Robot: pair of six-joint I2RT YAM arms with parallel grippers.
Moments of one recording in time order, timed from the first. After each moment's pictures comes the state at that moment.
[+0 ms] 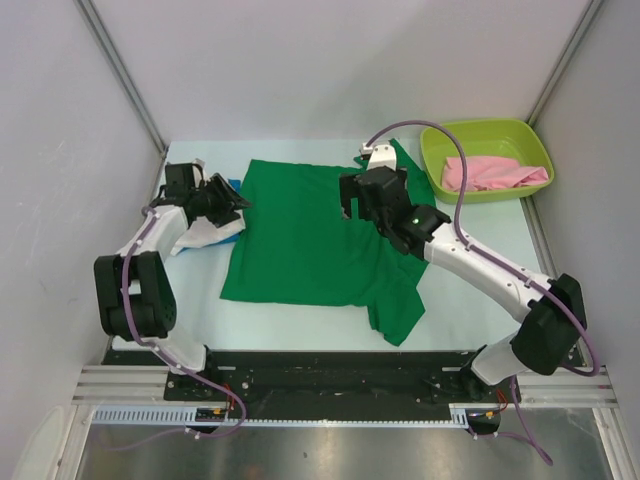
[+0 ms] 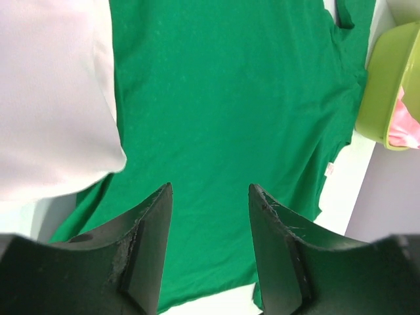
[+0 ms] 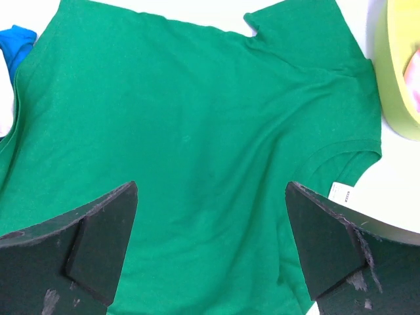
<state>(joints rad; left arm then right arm) 0.09 1.61 1.13 -0.32 0.46 -0.63 0.75 1.49 1.33 -0.32 0.50 0.30</state>
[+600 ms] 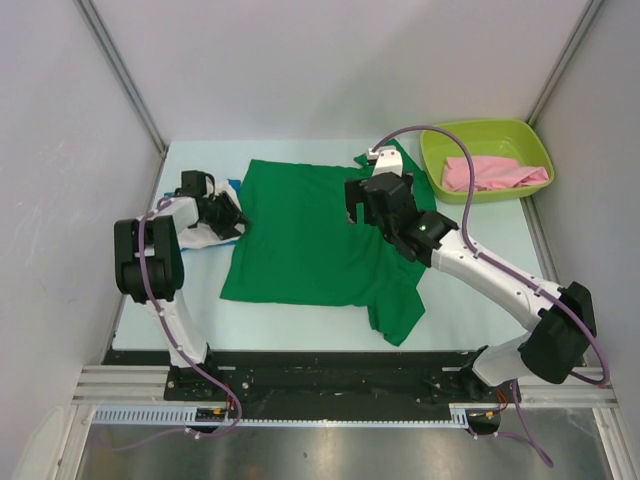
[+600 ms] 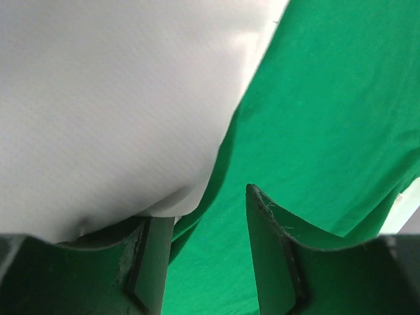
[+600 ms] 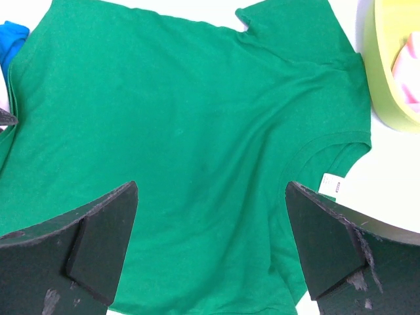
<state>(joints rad) 0.09 1.91 1.23 -0.38 0.37 -0.59 0.77 1.43 1.28 -0.33 0.52 0.30</state>
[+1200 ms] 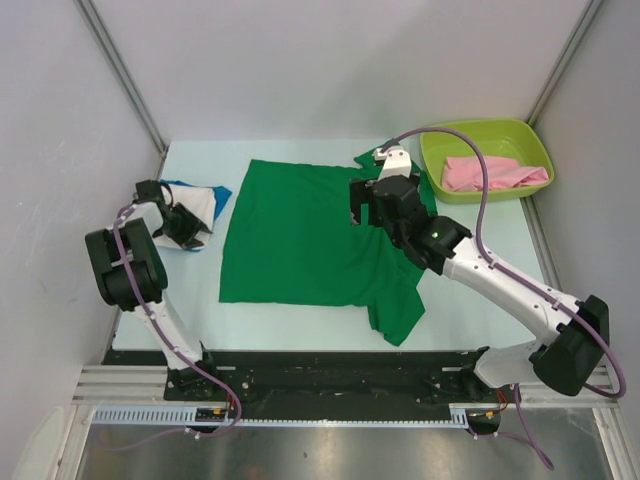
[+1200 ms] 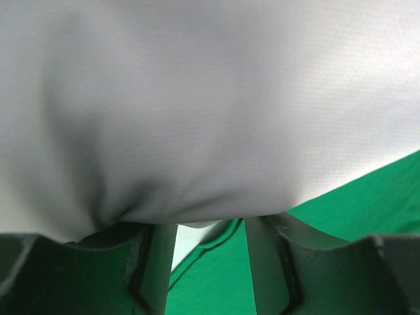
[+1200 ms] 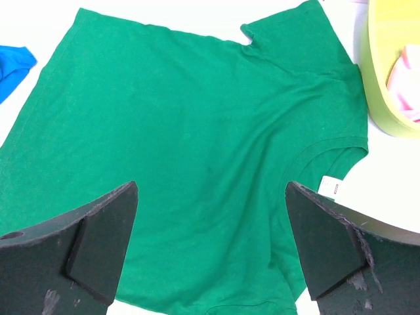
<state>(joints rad) 0.33 1.90 1.23 -0.49 0.28 -0.57 0.78 1.35 1.25 -0.34 0.52 0.30</state>
